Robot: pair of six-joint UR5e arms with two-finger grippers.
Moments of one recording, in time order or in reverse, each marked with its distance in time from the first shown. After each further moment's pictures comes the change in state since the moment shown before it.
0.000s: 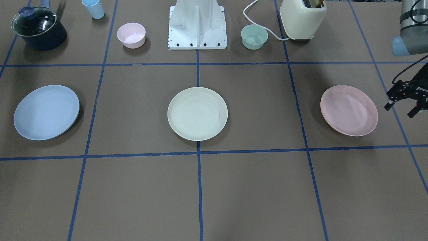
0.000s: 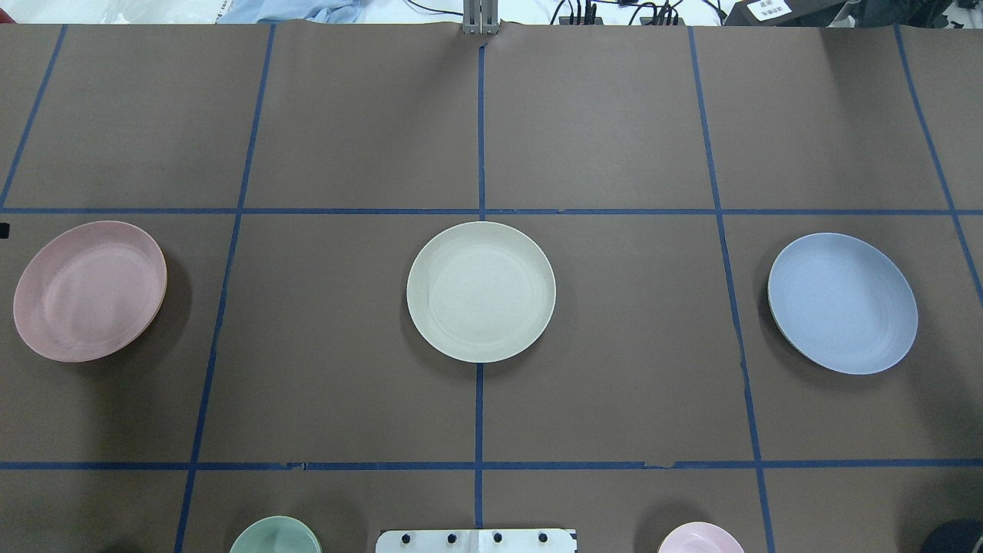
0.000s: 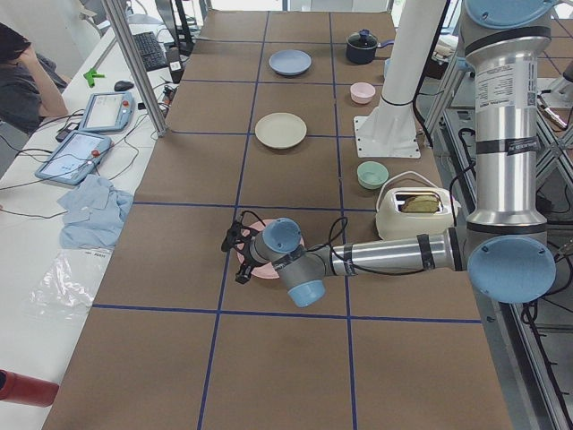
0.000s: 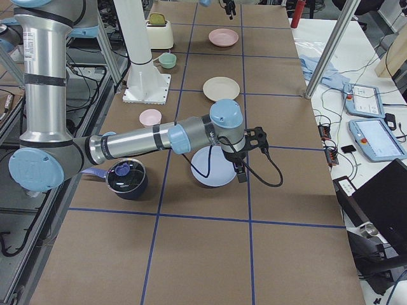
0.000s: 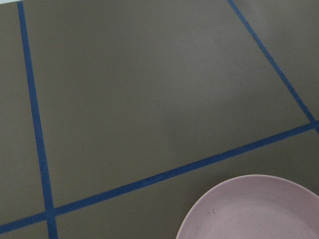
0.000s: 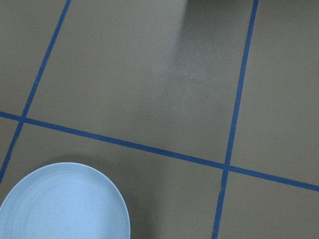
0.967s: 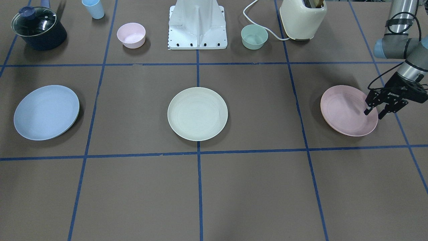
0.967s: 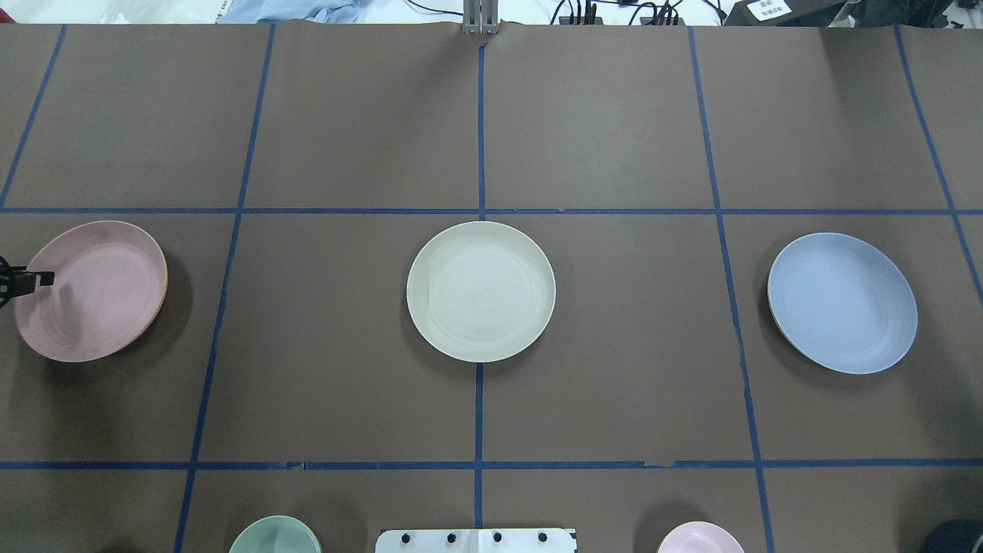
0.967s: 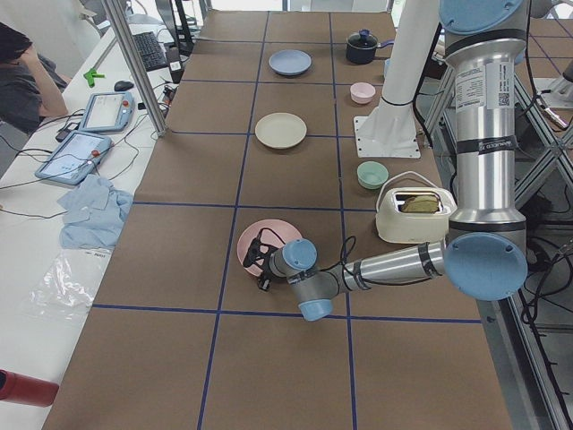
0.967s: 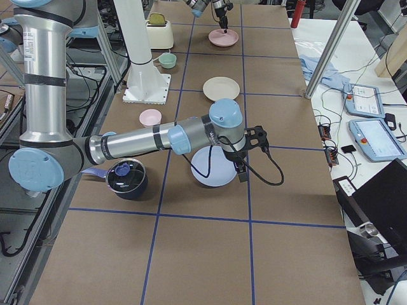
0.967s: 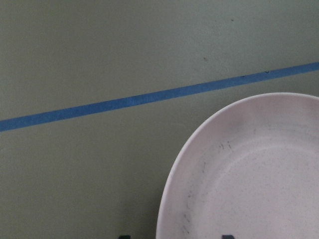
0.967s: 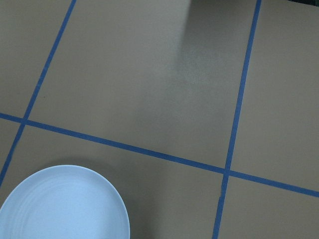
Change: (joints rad) left arm 0.176 0.005 0.117 -0.184 0.121 -0.129; right arm 0.000 0.000 -0.001 0.019 -0.001 0.000
